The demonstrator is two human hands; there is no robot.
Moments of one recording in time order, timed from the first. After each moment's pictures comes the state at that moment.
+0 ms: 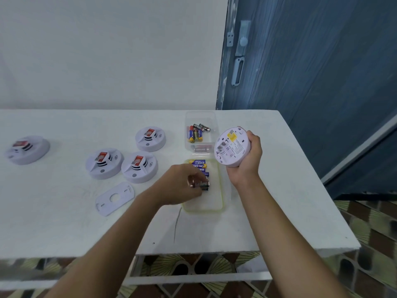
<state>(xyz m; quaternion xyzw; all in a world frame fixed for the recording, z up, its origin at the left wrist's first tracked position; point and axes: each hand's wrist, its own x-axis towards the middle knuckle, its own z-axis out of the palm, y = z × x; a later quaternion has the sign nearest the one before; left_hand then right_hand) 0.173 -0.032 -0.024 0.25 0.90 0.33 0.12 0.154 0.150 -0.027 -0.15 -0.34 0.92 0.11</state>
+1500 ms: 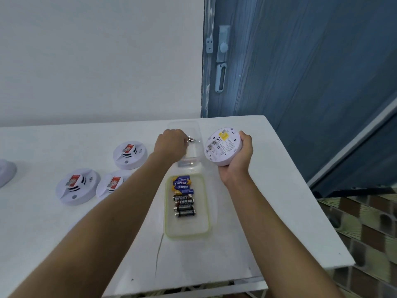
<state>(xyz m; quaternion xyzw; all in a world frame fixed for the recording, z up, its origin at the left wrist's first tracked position) 0.017 0.033 -0.031 0.15 0.98 0.14 -0.03 0.107 0.180 -0.033 -0.19 -0.34 0.91 0.13</state>
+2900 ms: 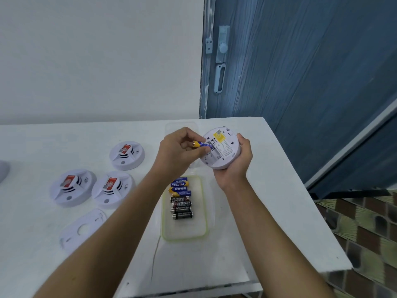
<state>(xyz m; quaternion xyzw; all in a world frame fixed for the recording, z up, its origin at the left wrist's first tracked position) 0.096 0.036 0.006 0.17 0.76 0.63 0.02 0.116 0.177 -0.027 -0.13 -0.33 0.93 0.09</state>
